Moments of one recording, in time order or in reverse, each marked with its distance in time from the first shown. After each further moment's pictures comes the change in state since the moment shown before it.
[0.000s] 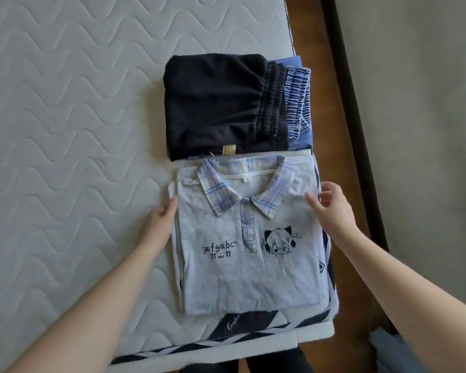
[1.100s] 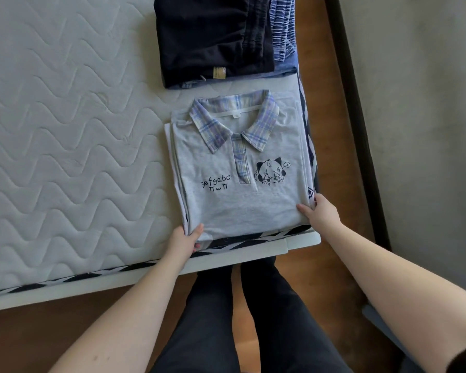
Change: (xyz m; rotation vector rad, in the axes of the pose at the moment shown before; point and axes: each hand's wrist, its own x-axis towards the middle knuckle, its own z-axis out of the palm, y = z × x) left_hand -0.153 -0.172 0.065 -0.140 -0.209 -0.114; right_hand -0.157 0.125 0.035 -0.069 -0.189 0.231
